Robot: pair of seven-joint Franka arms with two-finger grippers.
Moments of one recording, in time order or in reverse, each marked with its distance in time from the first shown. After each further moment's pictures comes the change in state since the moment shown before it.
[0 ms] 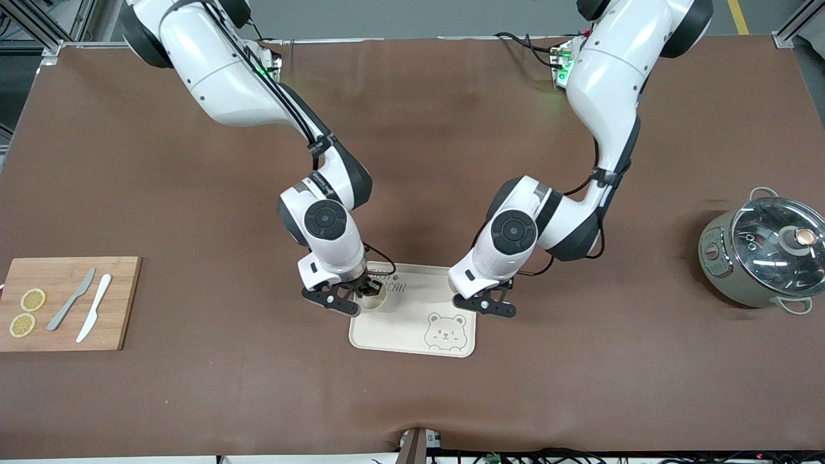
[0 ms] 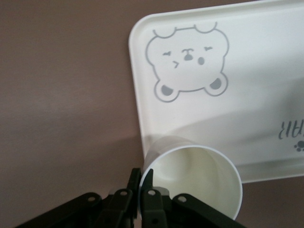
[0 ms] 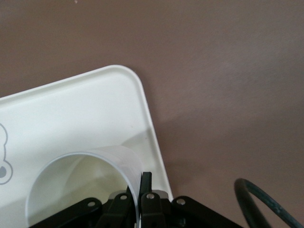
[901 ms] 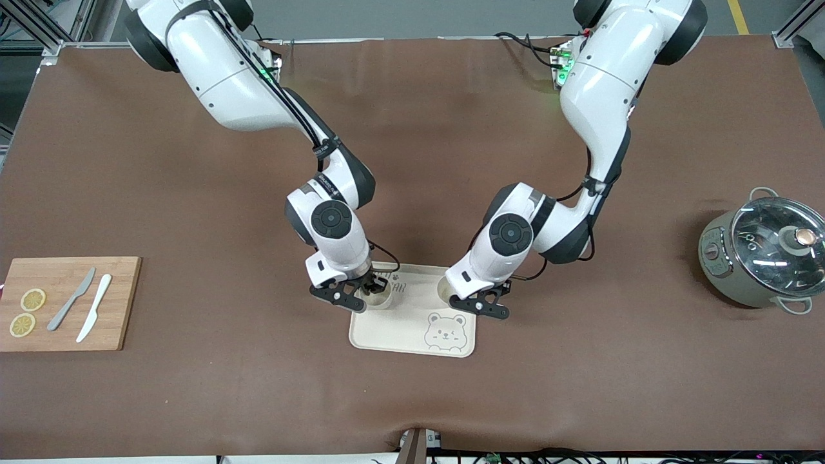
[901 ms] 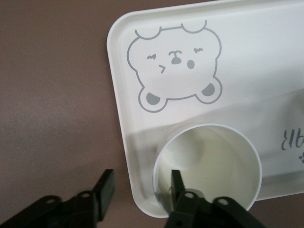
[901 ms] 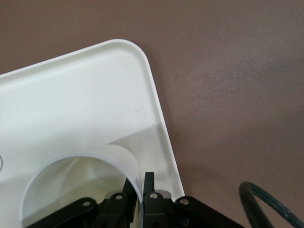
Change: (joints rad) left arm -0.006 0.064 -0.002 -0.030 -0.030 0.160 0.031; right arm 0.016 0.040 0.009 -0.037 0.000 0.106 0.039
